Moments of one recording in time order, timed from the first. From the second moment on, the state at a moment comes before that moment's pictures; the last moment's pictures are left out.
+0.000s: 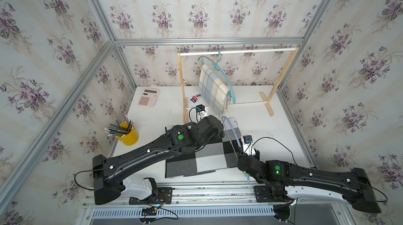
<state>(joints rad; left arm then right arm) -1.15 1.41 1.46 -0.83 -0.39 -1.13 1.35 0.88 0.51 -0.52 0.87 0.78</state>
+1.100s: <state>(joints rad) -1.18 1.98 1.99 -1.22 -0.62 -1.23 1.39 1.09 0.53 -0.30 1.02 0.65</state>
